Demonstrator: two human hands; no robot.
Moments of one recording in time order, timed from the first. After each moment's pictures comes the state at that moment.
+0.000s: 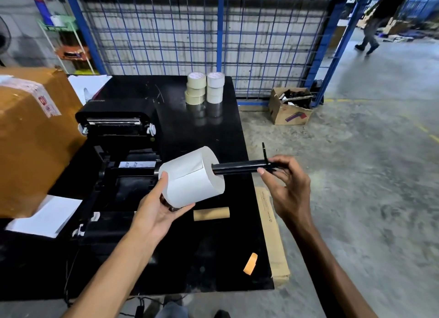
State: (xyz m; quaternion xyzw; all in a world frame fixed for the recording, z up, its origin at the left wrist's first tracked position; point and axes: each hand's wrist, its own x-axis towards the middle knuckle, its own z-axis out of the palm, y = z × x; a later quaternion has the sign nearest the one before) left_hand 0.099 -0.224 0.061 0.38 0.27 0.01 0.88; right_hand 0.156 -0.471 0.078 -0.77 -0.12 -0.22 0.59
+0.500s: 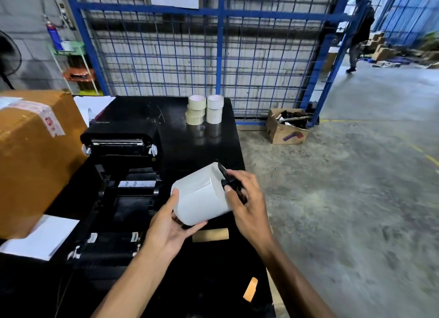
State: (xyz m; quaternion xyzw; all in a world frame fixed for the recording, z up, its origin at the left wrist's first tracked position) left_hand 0.110 -0.246 0.069 0.36 0.28 -0.01 0.89; right_hand 0.156 -0.413 0.073 -0.75 -0.17 -0.11 0.62
